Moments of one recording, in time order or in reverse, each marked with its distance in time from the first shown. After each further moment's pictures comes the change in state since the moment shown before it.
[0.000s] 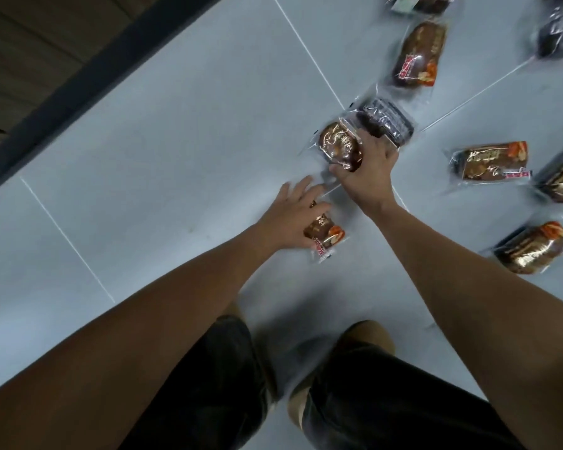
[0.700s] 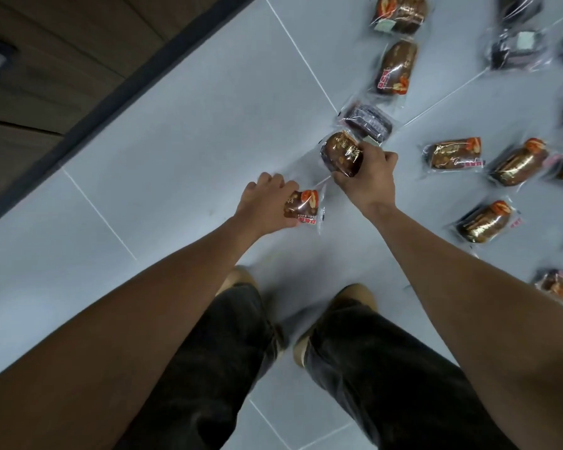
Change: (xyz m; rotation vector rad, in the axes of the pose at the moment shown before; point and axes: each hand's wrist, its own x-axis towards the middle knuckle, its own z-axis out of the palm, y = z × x) left_hand -0.084 0.011 -0.076 -0.119 0.057 -0.274; right_hand -0.072 -0.060 -0.058 -0.118 0.025 0.045
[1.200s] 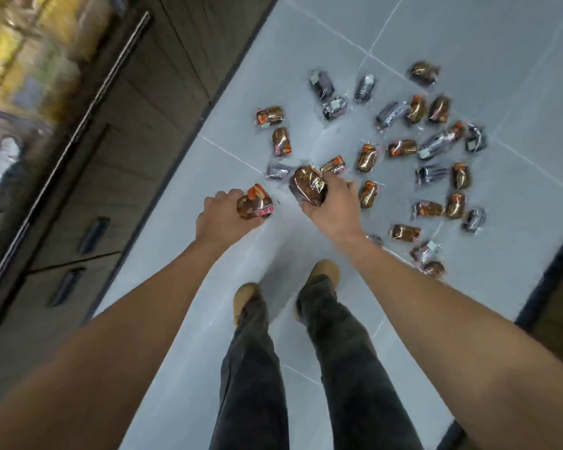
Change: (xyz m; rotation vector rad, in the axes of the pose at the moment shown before) left_hand -0.176 0.117 -0.290 -0.058 0.029 -0.084; right_hand -0.210 -0.148 -0.261 0.107 0.250 0.218
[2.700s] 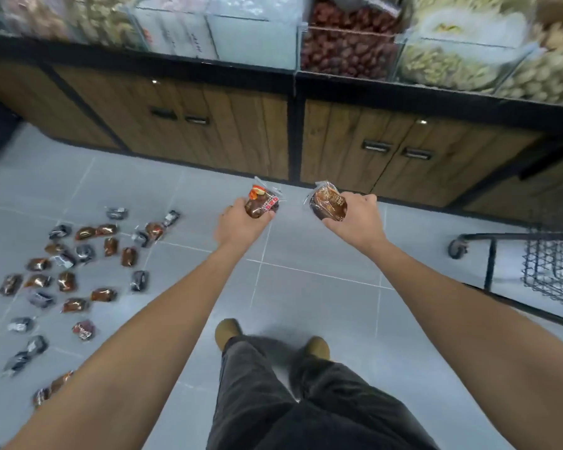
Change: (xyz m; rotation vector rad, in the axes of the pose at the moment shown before) left_hand -0.727 0.056 0.247 0.647 -0.452 1.353; right_hand -0.960 0.089 0.068 0.493 1.084 1.335
